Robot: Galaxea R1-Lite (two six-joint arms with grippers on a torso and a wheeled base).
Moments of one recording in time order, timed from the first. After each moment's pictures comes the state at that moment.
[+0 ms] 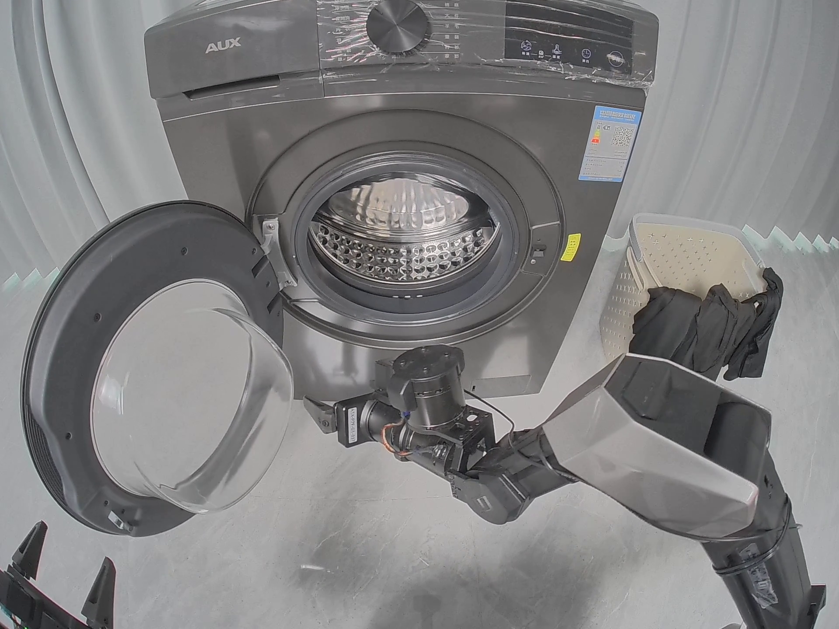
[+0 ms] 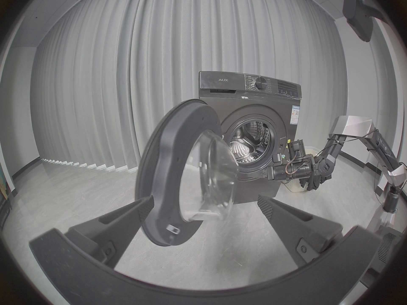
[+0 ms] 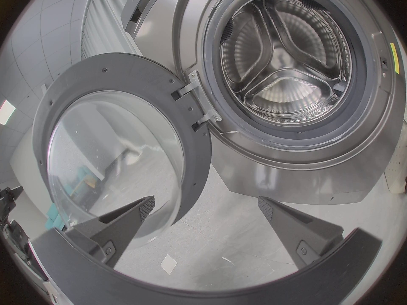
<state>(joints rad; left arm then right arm) 0.00 0.02 -0.02 0.00 -0.01 0.00 0.83 2.52 -1.48 -0.83 -0.05 0.29</state>
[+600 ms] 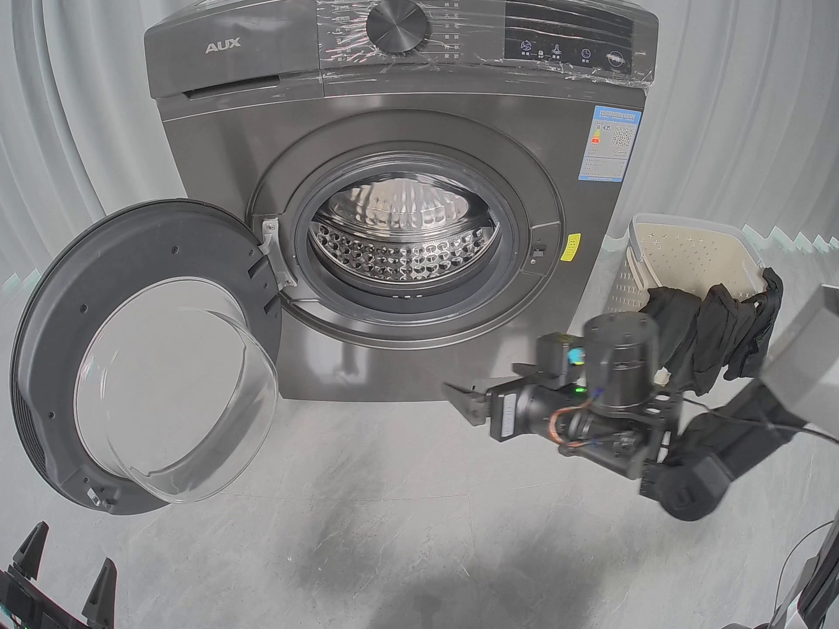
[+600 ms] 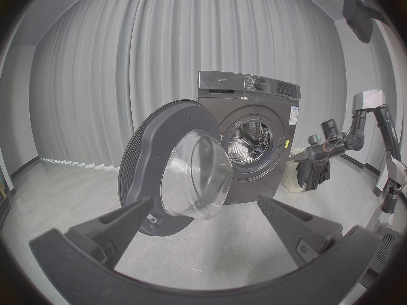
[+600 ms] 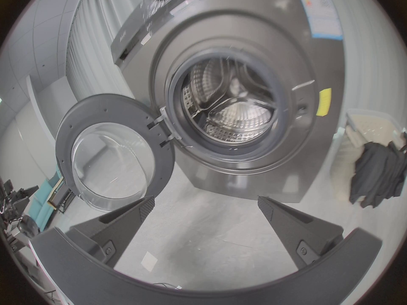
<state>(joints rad) 0.00 0.02 -0.02 0.00 -0.02 0.00 0.69 2.00 -0.80 -0.94 -0.10 0.22</state>
